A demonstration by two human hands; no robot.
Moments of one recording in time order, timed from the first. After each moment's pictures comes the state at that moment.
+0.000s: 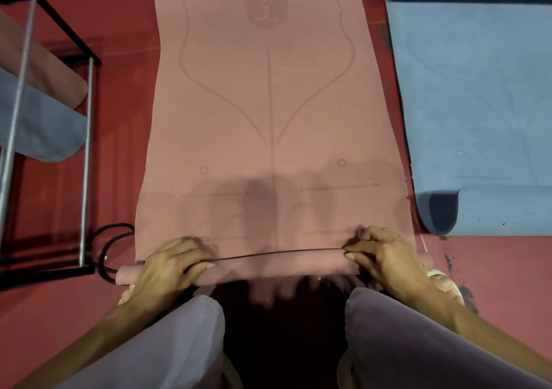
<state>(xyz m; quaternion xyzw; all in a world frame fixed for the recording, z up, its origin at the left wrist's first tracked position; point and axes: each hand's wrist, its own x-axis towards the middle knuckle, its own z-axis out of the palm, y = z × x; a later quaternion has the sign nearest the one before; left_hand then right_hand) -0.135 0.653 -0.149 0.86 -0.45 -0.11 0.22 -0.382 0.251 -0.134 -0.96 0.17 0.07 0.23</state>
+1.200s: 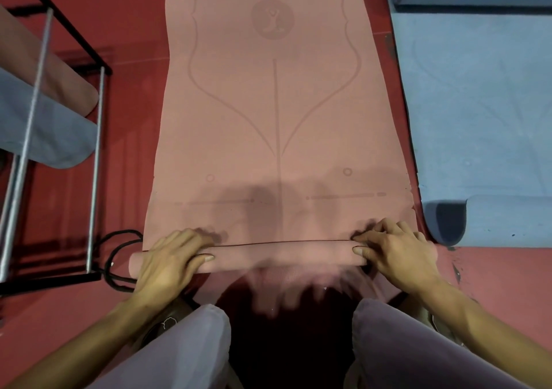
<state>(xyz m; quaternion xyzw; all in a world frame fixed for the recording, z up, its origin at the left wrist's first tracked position) -0.122 0.646 -0.130 0.88 -0.41 -0.12 0.19 -0.352 0.241 -0.108 -0.95 0.23 0.19 0.10</state>
